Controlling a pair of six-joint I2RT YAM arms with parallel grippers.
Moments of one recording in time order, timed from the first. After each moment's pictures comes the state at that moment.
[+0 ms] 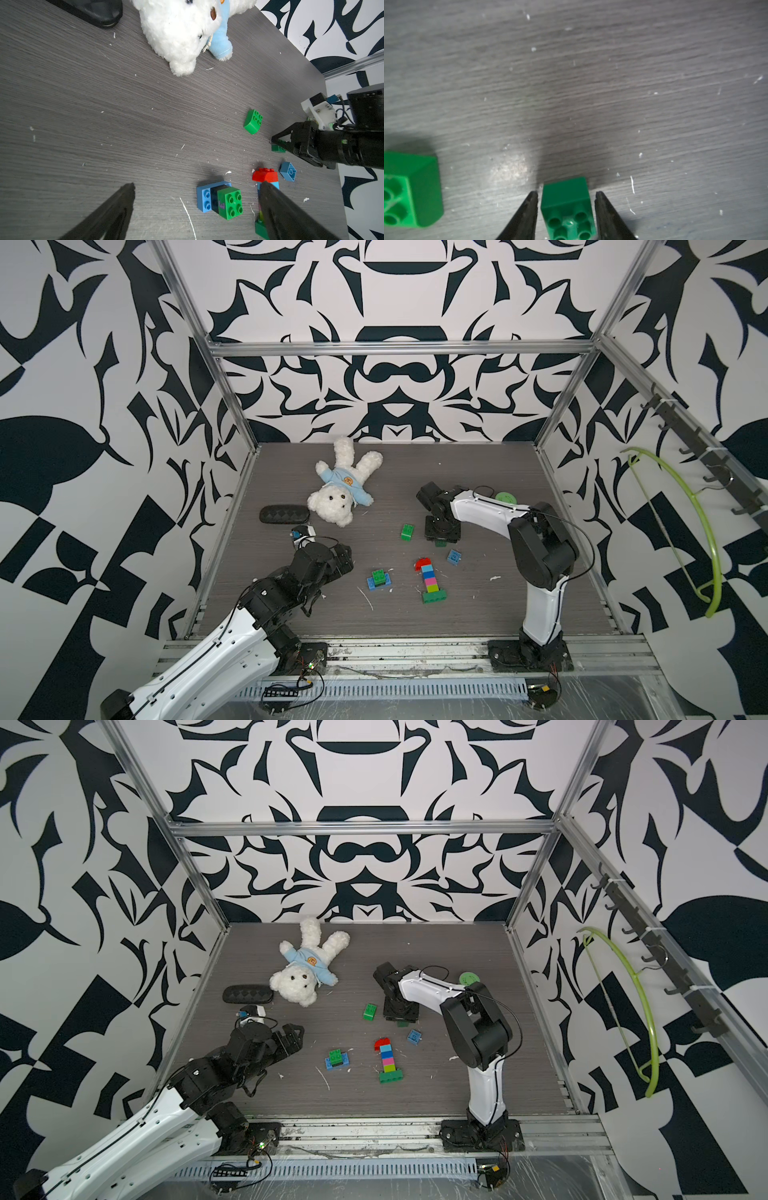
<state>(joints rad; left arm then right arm) -0.75 0.64 0.55 -0.65 -0.29 -0.98 0.58 1.95 1.34 -0.86 0.12 0.73</state>
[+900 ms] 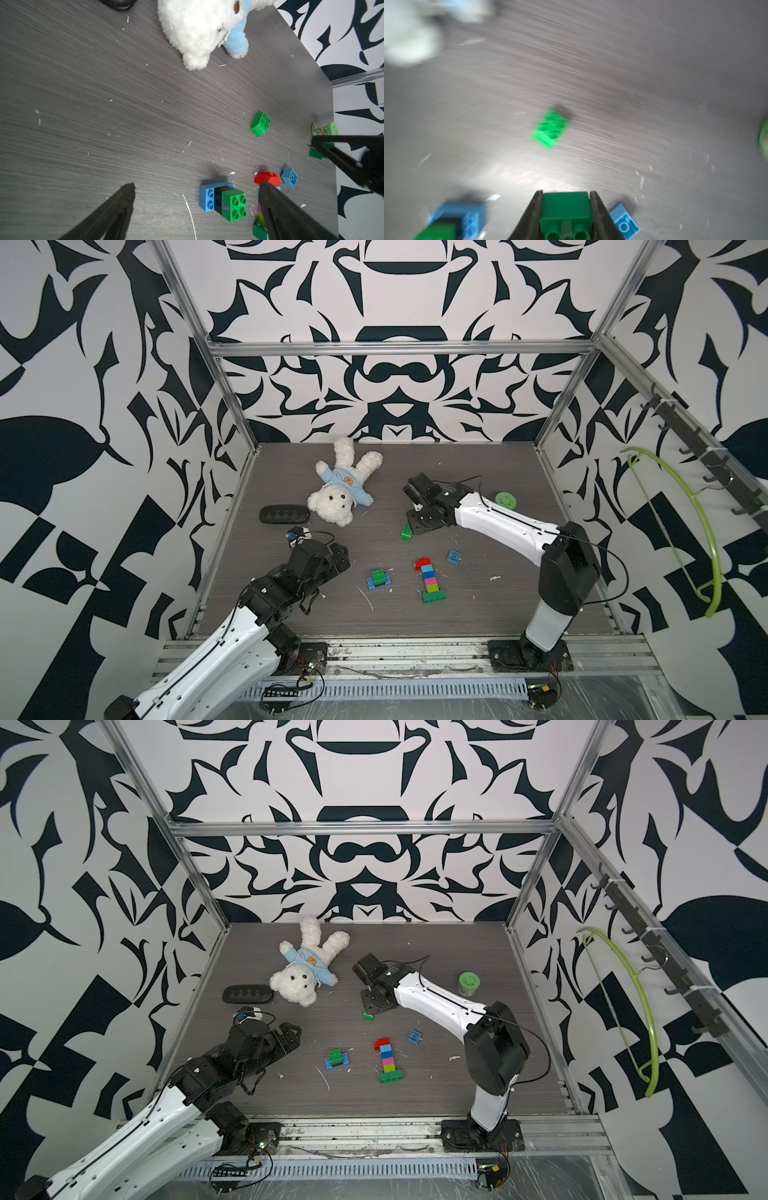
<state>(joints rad) -0.65 0.66 0.54 -0.66 -0.20 -1.02 0.78 1.75 1.45 -0.84 0.15 0.35</state>
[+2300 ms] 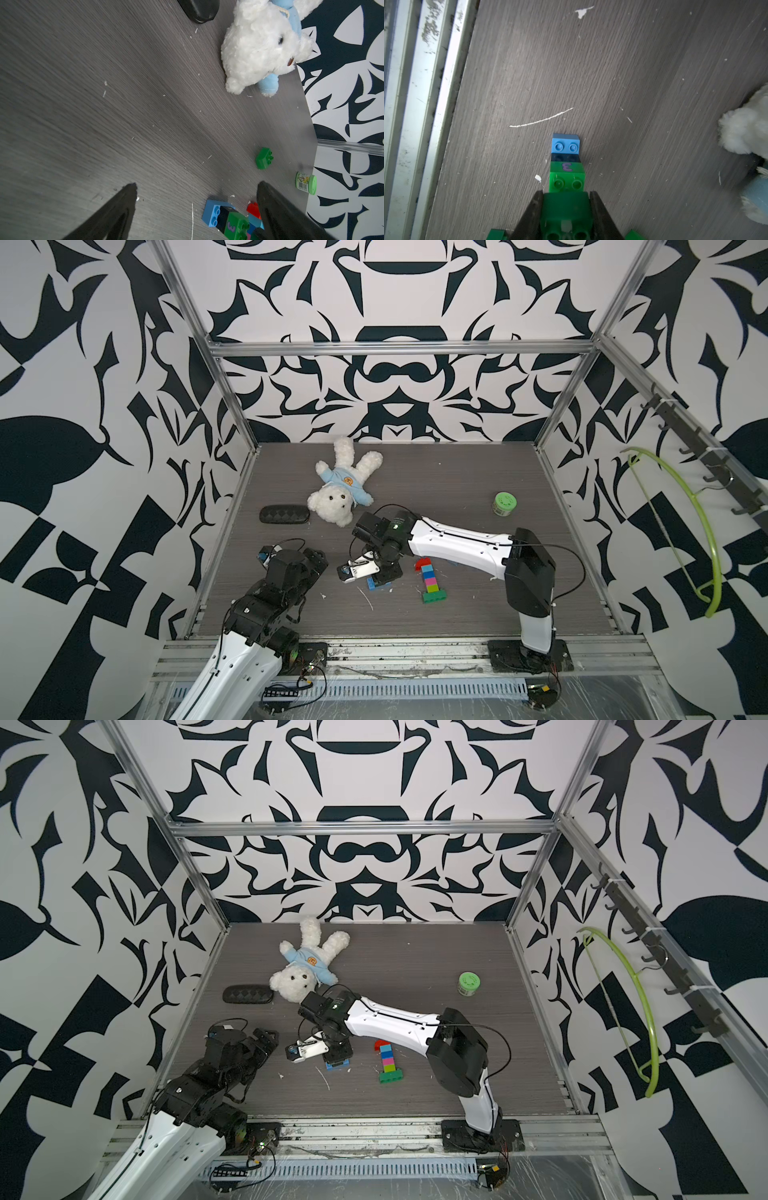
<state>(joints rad) -0.43 0.46 0.45 -0.76 -0.13 -1.19 1.08 1.95 1.61 -0.97 -0.15 -0.85</state>
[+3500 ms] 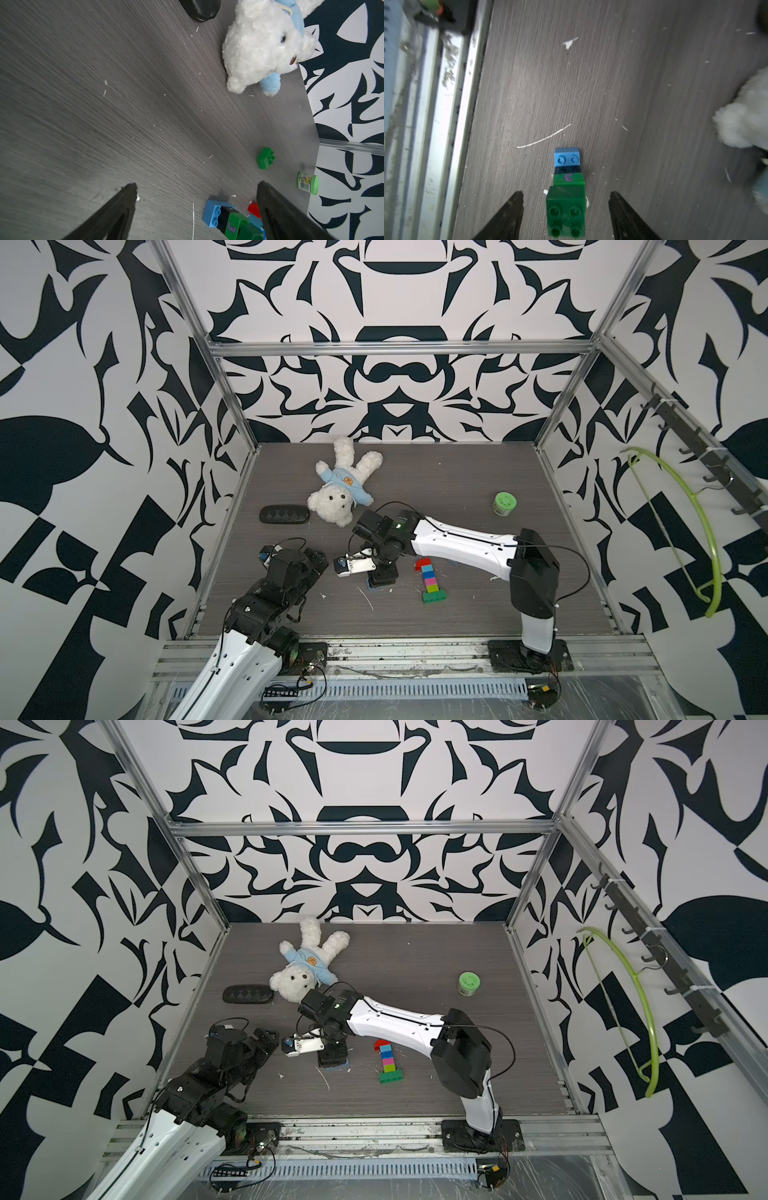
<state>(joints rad) -0.43 0.47 0.45 -0.76 -0.13 -1.19 1.07 1.90 1.59 -0.91 -0.21 -0.67</state>
